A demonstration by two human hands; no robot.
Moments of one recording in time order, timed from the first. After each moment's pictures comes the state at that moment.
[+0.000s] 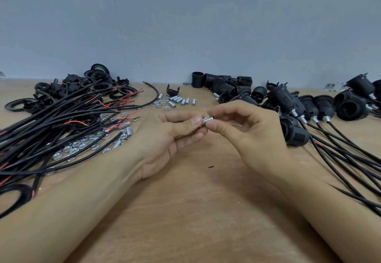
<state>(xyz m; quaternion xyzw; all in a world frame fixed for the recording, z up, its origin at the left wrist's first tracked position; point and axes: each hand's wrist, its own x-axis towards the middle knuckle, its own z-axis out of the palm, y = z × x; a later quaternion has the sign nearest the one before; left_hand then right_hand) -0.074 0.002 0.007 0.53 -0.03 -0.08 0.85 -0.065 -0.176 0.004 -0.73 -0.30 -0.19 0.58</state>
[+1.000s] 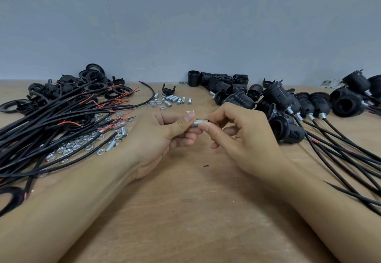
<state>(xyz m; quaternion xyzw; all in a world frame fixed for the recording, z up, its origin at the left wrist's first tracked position) -0.073 0.001 0.005 0.63 -0.06 -0.04 0.77 -0.064 -0.184 0.001 -0.79 -0.34 -0.21 0.46</state>
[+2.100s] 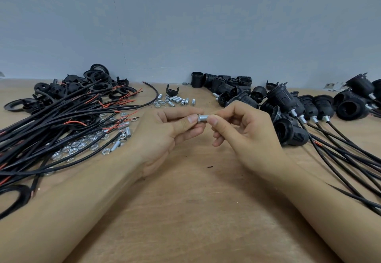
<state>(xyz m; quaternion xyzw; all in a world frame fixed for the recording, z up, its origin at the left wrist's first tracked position) -0.070 0.004 0.004 0.56 -0.07 -0.02 0.82 -0.061 -0.177 0.001 -0.74 -0.28 -0.14 0.60</state>
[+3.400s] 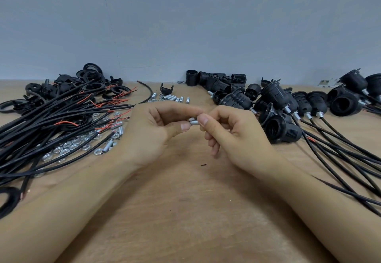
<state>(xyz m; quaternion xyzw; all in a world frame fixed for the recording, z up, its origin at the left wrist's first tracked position) -0.073 0.005 0.004 0.71 -0.21 0.12 0.66 -0.059 -0.178 -0.003 -0.78 -0.25 -0.10 0.56</state>
